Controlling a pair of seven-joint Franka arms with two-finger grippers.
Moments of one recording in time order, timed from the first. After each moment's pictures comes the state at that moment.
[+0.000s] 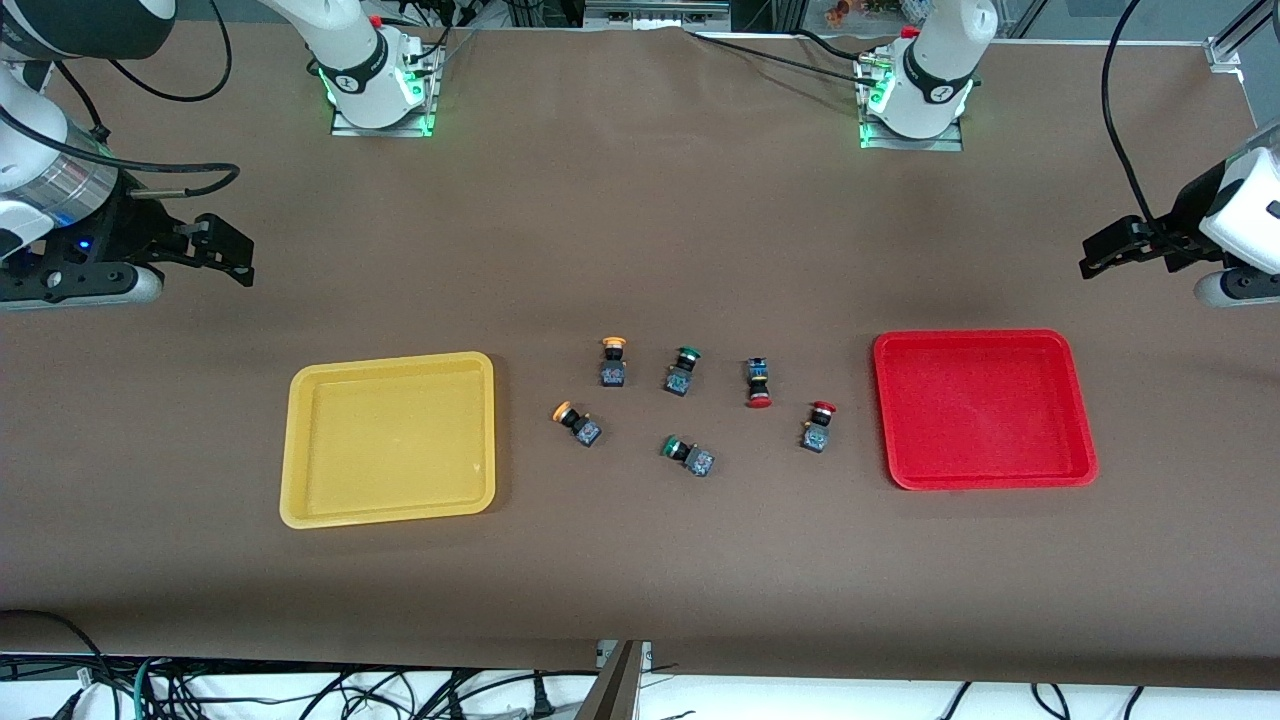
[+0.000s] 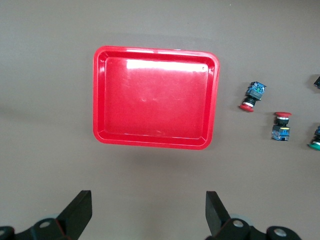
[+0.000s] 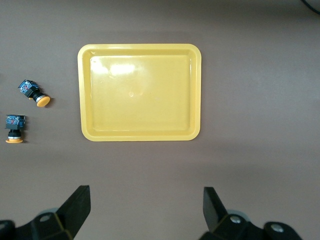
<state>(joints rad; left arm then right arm) -0.01 0.03 0.02 -1.62 0.01 1.59 -0.10 0.26 0.10 -0.13 -1.52 -0.01 1.64 0.05</state>
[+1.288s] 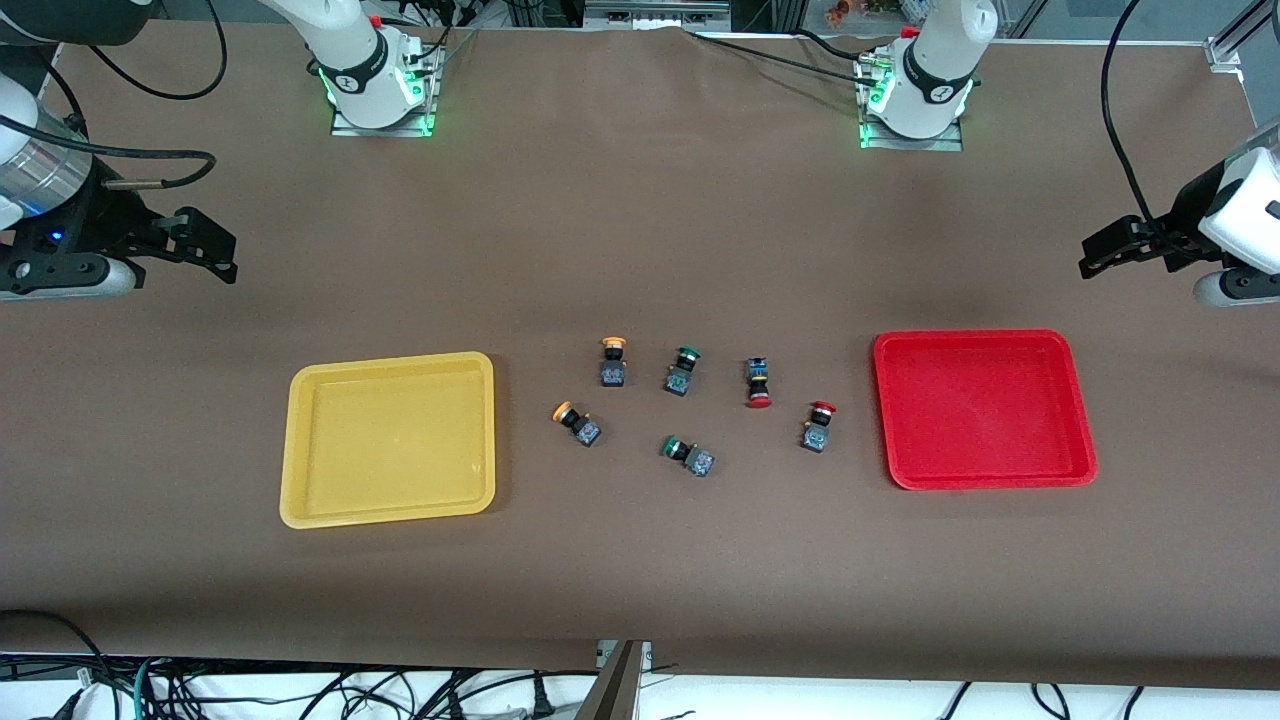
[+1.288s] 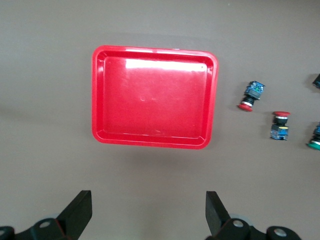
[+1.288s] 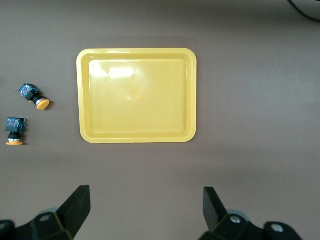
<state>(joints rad) -0.02 0.03 0.02 -1.62 -0.01 1.58 -0.10 0.27 0.10 -0.14 -1.50 -0.01 1.63 0.03</state>
